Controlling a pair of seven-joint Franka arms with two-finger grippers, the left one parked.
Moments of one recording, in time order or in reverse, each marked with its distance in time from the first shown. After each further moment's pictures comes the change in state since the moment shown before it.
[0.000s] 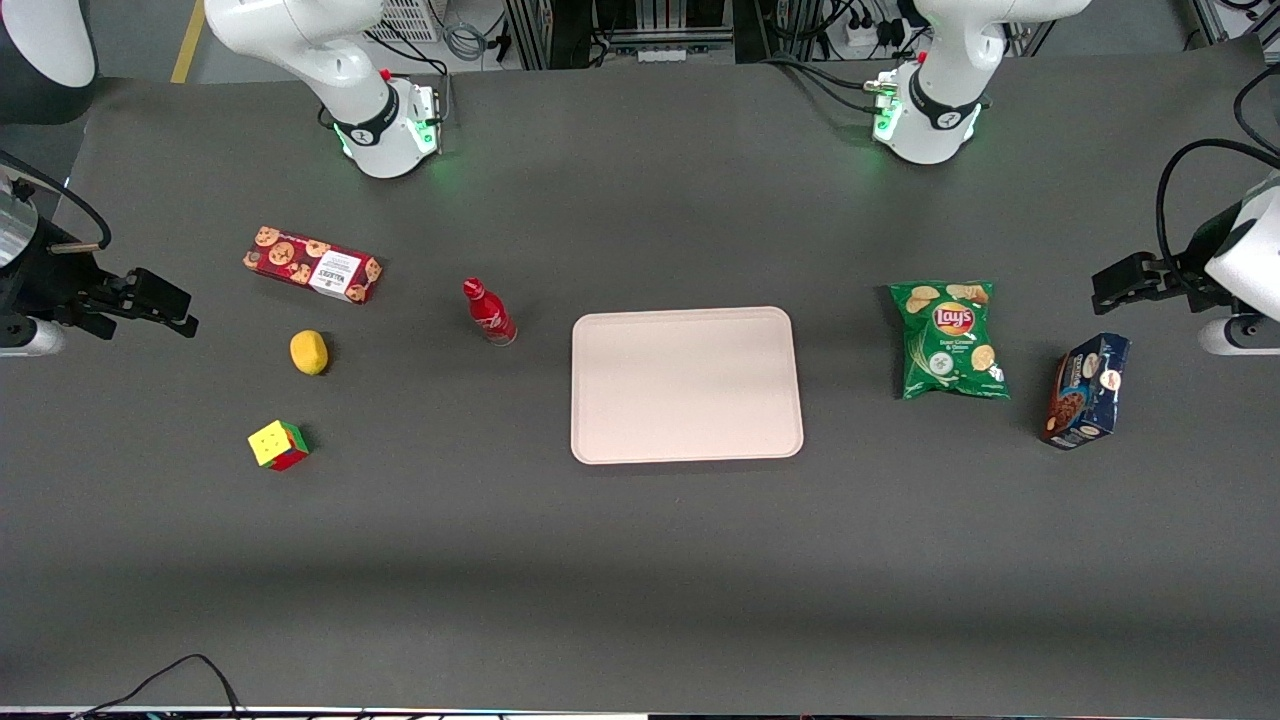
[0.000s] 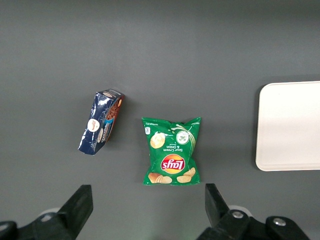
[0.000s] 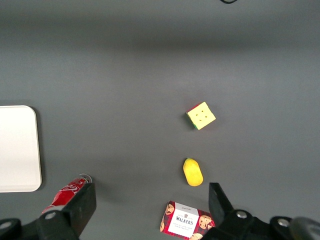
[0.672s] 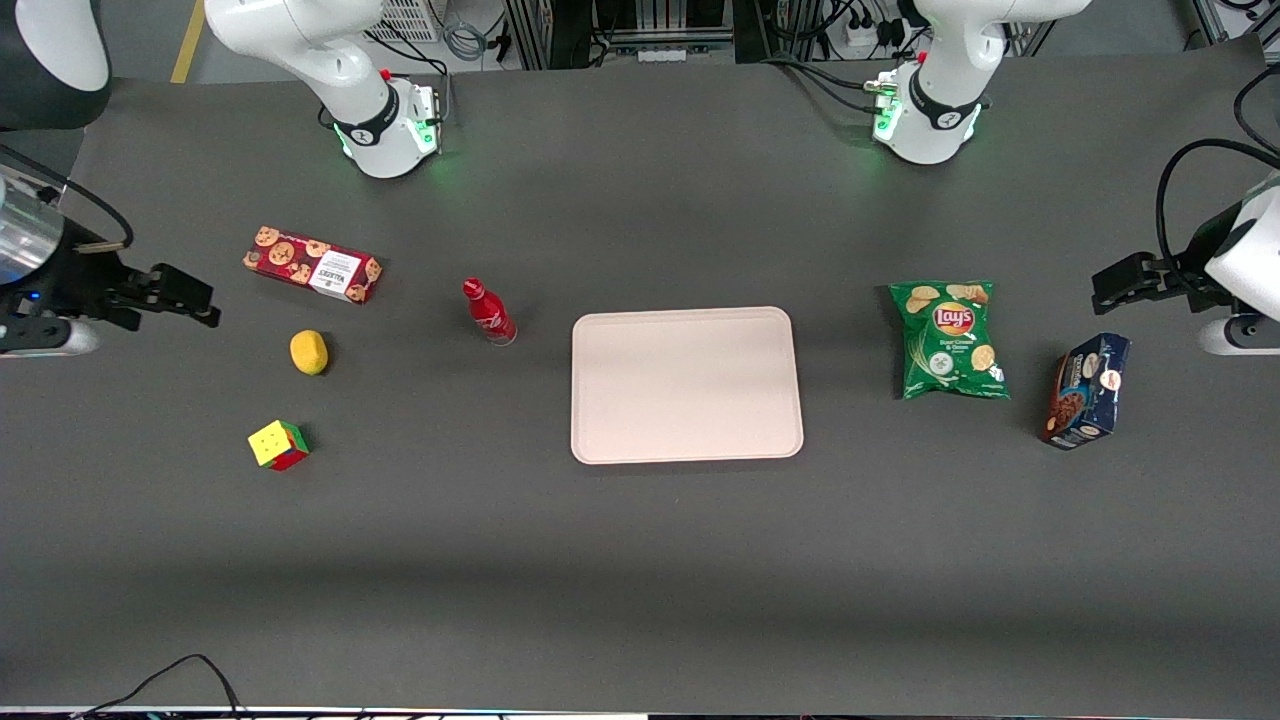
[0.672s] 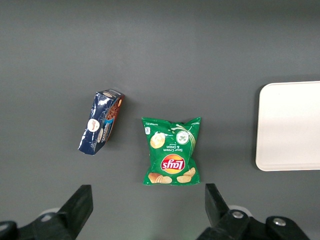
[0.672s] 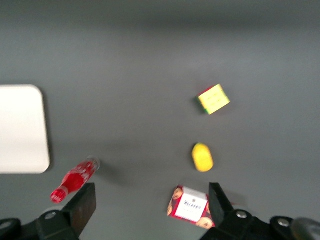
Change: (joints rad) arm 0.005 0.008 0.017 -0.011 0.031 -0.063 0.000
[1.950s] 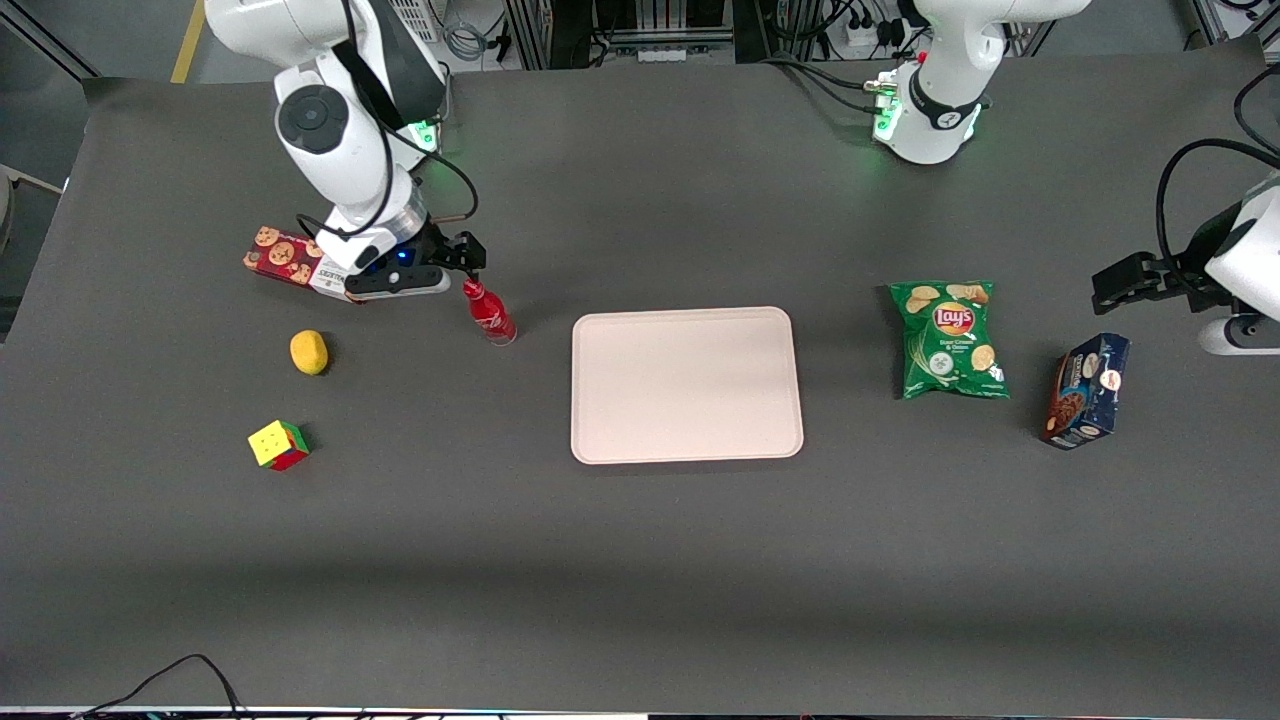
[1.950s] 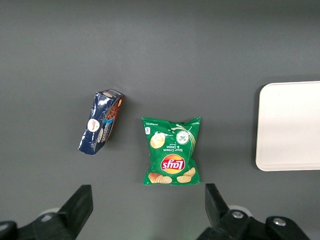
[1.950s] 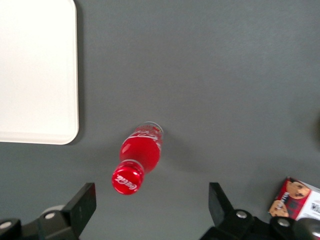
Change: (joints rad) arm 0.006 -0.169 0.467 -0.753 0.038 0.615 0.375
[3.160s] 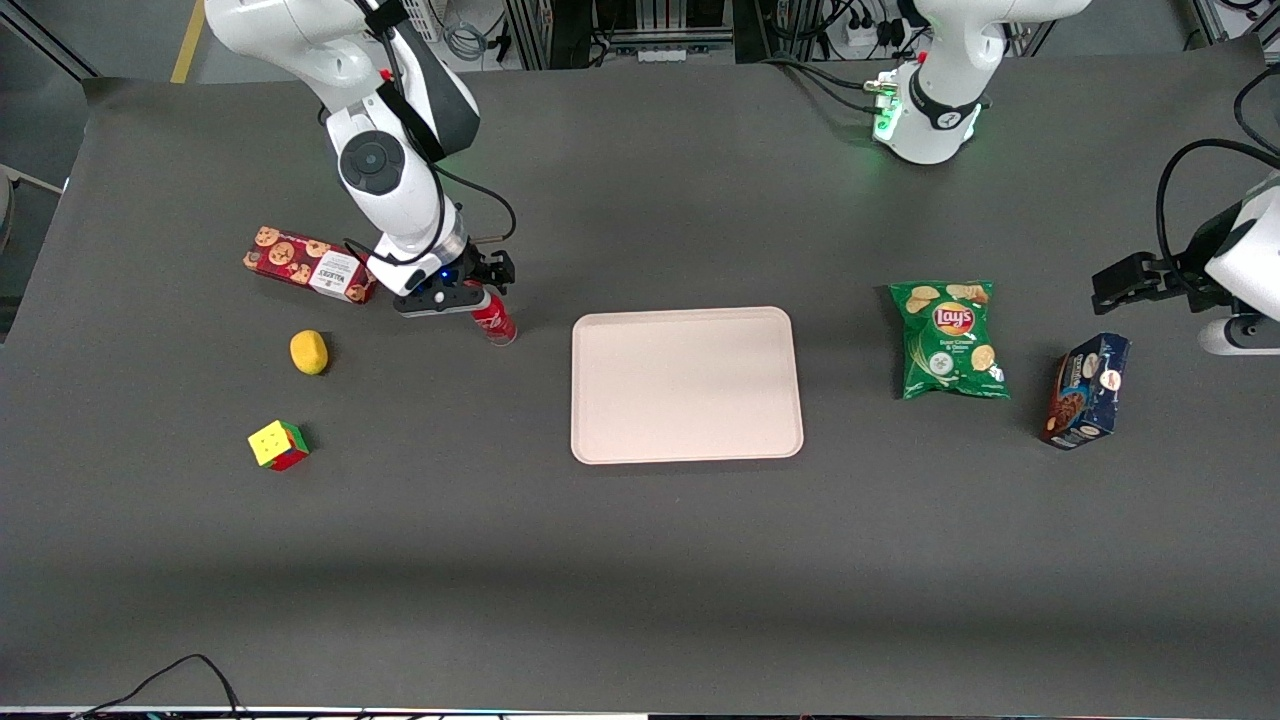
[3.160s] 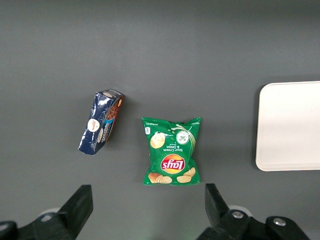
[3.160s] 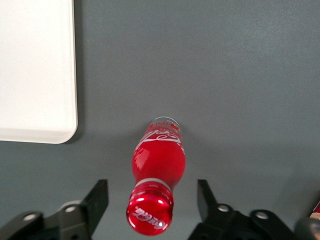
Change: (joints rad) arm 0.001 0.144 0.053 -0.009 0.000 0.113 0.040
